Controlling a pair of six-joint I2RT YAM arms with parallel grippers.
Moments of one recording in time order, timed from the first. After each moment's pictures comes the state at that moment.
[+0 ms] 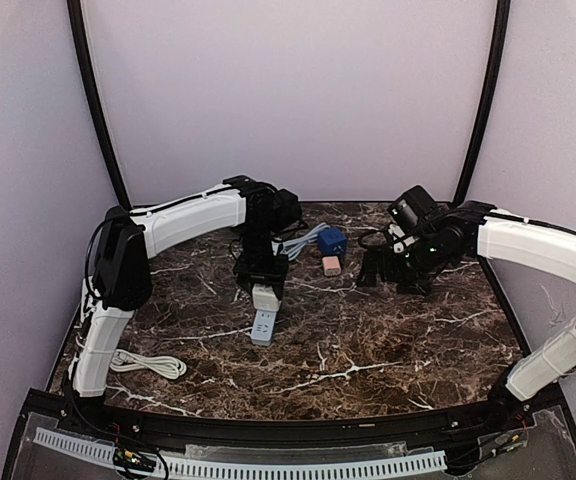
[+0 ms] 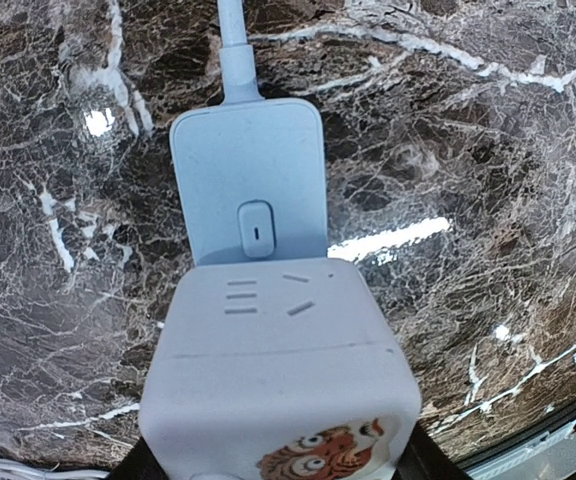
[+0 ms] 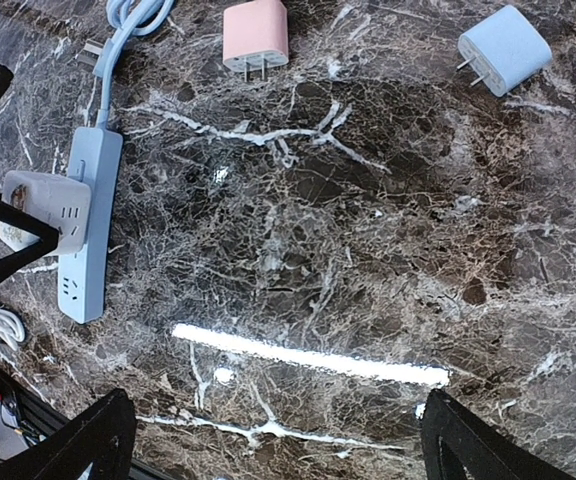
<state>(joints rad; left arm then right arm) -0.79 2.32 2.17 -1.39 0.09 -0.58 0.68 1.42 1.13 -0.79 -0.07 0.68</state>
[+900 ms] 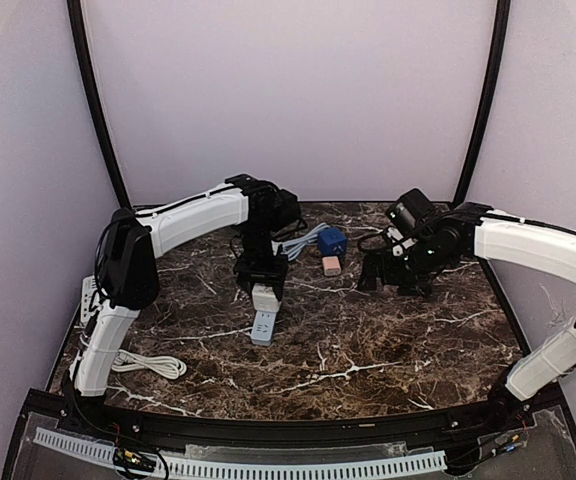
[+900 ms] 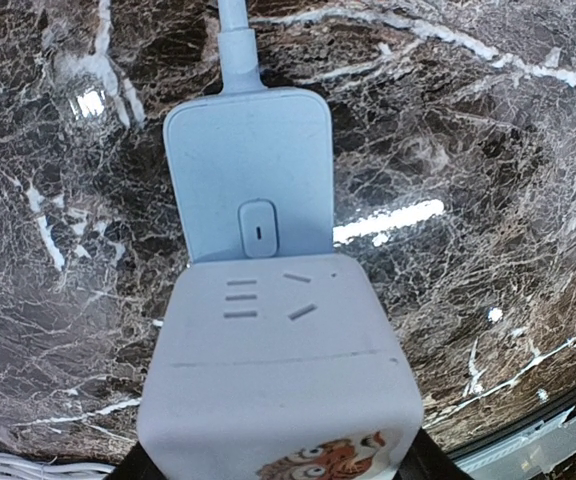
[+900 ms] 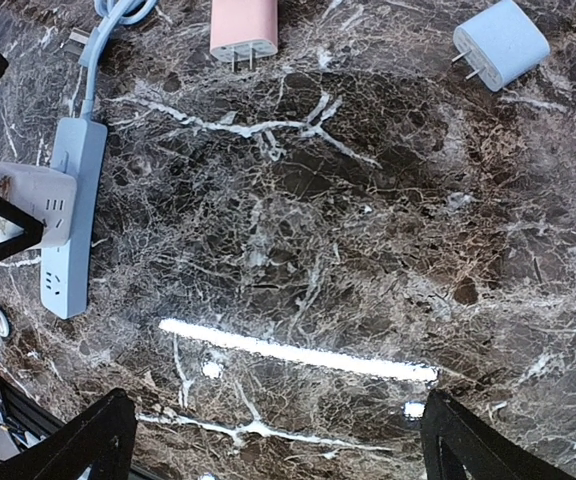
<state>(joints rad) -0.78 2.38 2.23 -1.45 0.13 -0.56 0.68 1.43 1.13 -0.80 -0.05 0.65</state>
